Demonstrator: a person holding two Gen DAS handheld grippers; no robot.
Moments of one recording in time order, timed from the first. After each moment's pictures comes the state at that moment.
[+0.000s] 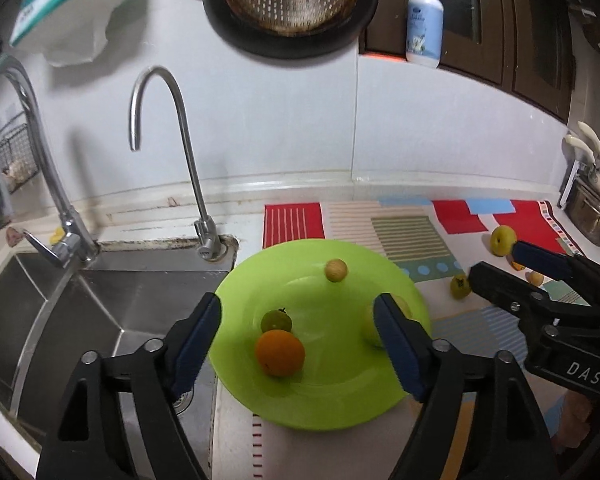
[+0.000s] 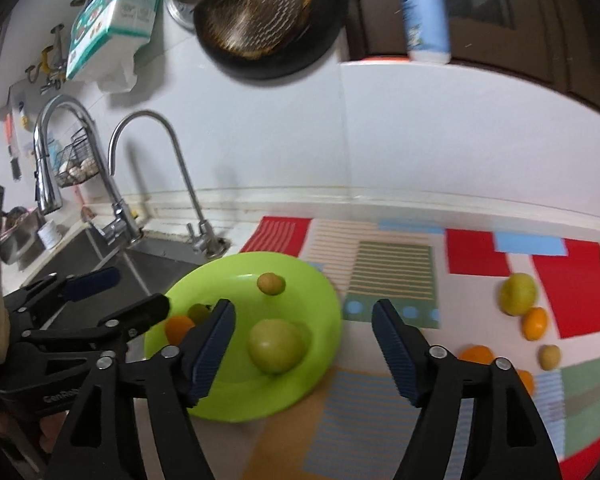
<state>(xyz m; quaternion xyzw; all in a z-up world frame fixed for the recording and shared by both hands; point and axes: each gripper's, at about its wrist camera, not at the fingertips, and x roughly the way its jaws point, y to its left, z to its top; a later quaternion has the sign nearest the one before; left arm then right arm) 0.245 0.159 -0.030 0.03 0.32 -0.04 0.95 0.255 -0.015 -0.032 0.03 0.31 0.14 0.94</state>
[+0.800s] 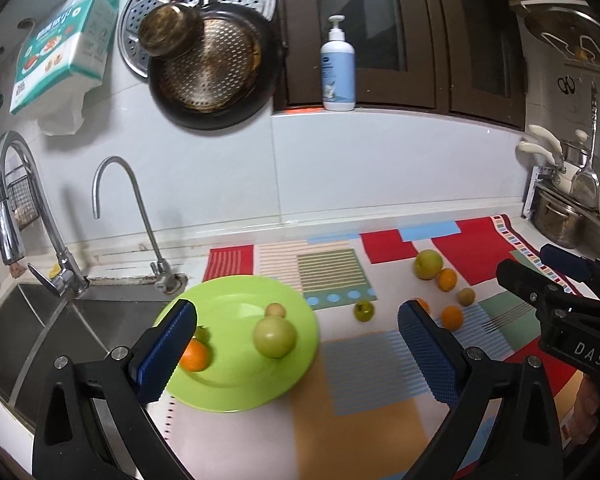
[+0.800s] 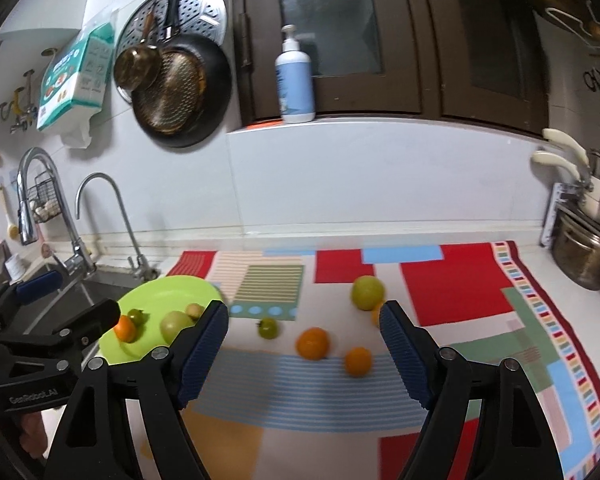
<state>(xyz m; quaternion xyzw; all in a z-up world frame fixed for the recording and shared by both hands) 0.176 0.049 0.008 0.05 0.25 -0.06 0.96 0.168 -0.137 0.006 0.04 0.24 0.03 0.97</state>
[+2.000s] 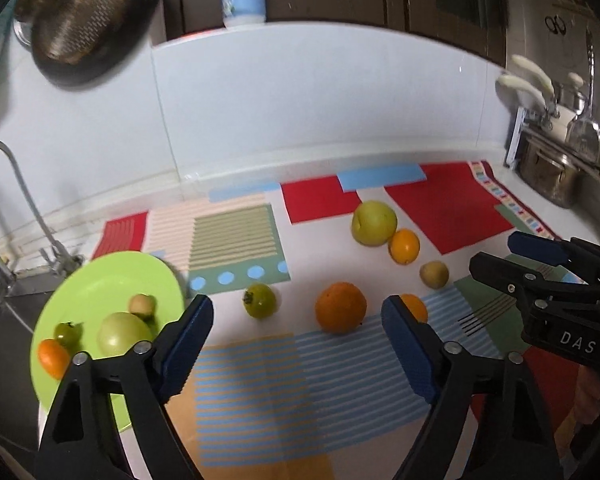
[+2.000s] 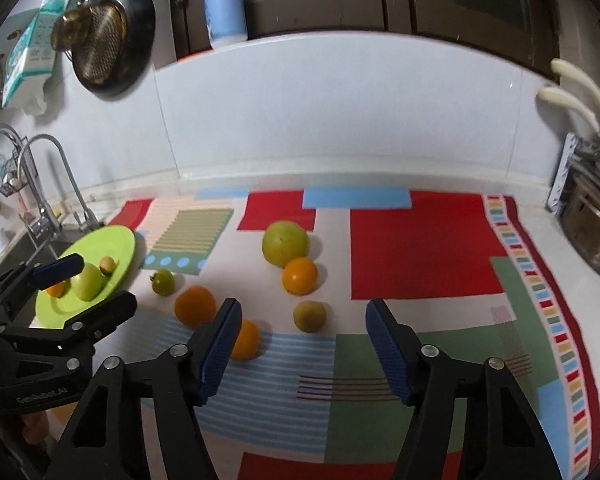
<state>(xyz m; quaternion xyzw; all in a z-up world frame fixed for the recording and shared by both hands) 0.262 -0.060 -0.071 0.07 0.34 -0.12 0.93 0.243 -0.237 -0.064 0.03 0.34 0.05 0.94</state>
